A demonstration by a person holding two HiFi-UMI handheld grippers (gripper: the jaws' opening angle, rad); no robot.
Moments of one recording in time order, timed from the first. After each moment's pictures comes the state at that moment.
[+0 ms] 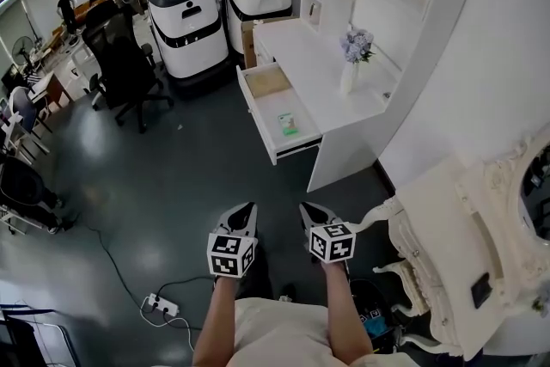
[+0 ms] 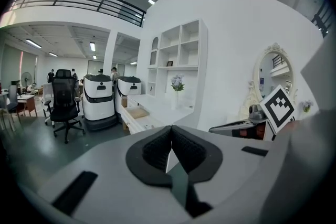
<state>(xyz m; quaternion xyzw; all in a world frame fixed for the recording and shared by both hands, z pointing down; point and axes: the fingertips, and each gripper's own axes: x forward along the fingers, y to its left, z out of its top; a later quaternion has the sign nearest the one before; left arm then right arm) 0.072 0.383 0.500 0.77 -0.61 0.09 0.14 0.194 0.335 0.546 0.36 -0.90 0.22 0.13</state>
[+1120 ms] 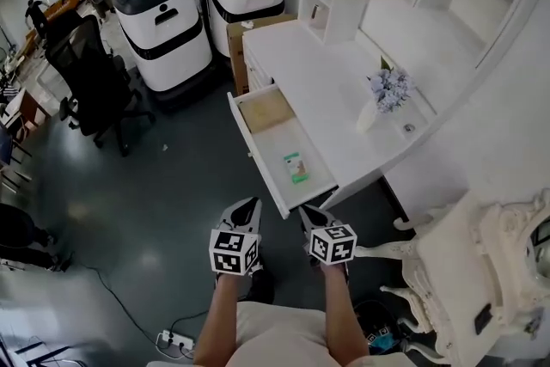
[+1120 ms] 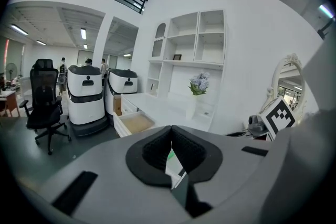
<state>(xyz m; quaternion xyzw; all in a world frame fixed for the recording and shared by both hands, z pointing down) -0.057 0.075 0.494 0.80 -0.57 0.10 0.17 0.061 0.059 0.560 0.39 -0.87 0.27 0.14</state>
